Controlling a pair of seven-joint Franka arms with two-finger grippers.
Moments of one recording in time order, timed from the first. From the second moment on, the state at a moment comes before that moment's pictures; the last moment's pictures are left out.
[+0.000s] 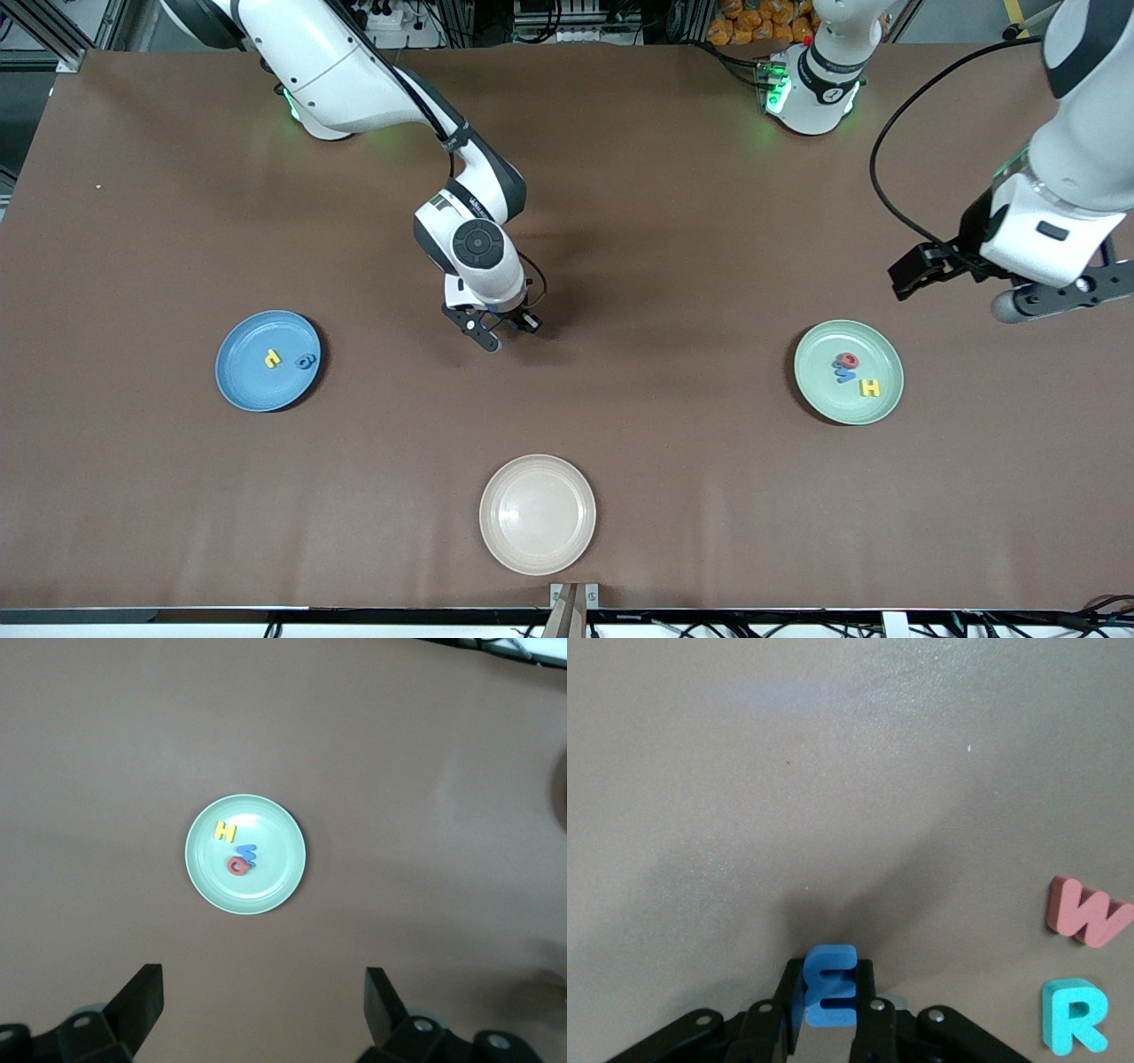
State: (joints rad) left arm 0.53 0.23 -0.86 -1.40 0.24 1.59 -0.54; right arm 0.51 0.67 0.19 -1.79 -0.10 2.44 1.45
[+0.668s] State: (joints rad) left arm 0.51 0.15 -0.73 -1.40 0.13 1.58 -0.41; right arm 0.38 0.65 0.17 -1.75 -0.11 2.38 1.23
